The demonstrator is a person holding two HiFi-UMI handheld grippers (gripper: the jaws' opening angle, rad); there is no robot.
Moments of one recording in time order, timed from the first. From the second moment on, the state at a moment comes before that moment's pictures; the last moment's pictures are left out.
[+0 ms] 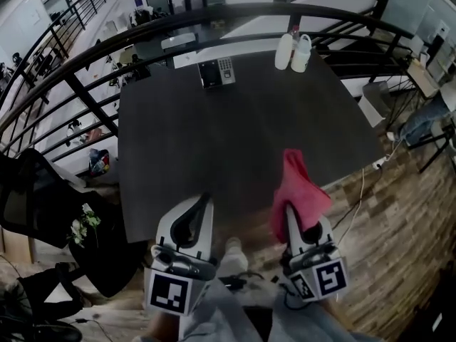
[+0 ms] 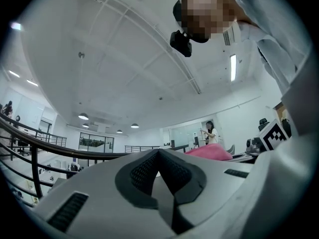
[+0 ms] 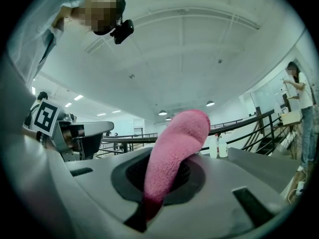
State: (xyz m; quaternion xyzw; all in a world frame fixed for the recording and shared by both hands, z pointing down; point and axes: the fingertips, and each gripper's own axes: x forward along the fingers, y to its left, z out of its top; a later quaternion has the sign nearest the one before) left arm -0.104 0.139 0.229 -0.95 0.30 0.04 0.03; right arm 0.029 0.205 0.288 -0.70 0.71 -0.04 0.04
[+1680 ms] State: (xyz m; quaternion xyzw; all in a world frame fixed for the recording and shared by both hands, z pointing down) left arm -0.048 -0.015 0.236 -0.94 0.35 0.03 0.03; right arm 0.094 0.051 0.295 -0.69 0.72 -0.05 0.04
